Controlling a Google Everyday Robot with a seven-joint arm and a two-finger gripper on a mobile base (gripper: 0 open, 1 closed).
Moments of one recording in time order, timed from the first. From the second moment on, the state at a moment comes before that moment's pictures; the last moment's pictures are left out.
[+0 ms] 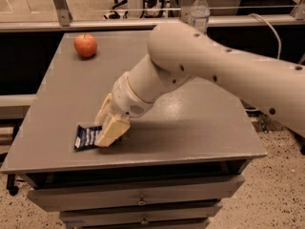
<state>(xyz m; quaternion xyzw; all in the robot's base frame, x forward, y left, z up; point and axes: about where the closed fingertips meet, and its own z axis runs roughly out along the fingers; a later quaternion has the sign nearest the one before) 0.458 0.115 0.835 -0.72 0.58 0.24 0.28</state>
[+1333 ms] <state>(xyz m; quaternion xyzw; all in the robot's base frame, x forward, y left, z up) 0.505 0.029 0.945 -0.63 0.68 0.19 0.32</state>
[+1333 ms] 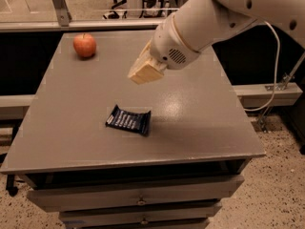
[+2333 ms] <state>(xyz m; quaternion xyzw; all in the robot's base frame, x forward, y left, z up) 0.508 0.002 0.926 -0.62 0.69 0.16 0.34</state>
